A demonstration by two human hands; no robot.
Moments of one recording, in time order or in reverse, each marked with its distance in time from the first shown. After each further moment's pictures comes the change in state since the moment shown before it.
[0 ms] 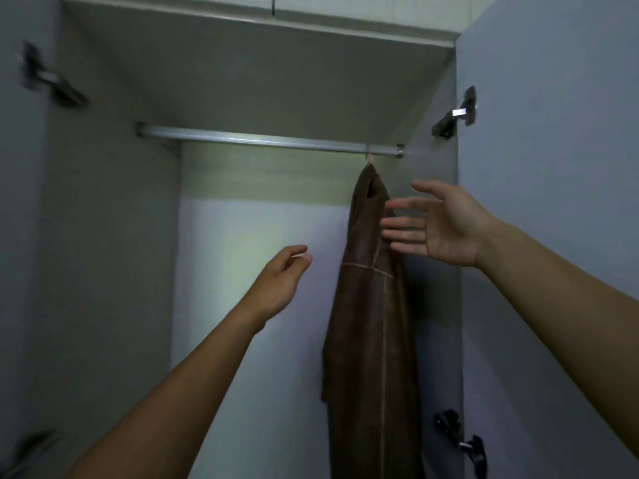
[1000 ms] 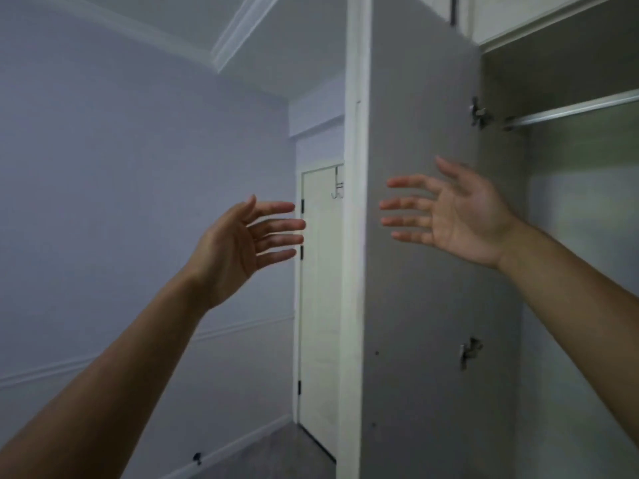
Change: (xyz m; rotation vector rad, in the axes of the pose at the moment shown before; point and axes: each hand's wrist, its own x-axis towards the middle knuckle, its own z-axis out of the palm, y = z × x) left_hand -0.447 0.242 -0.415 0.025 0.590 -0.082; right_hand -0.180 -0.010 0.466 0.439 -0.983 -0.082
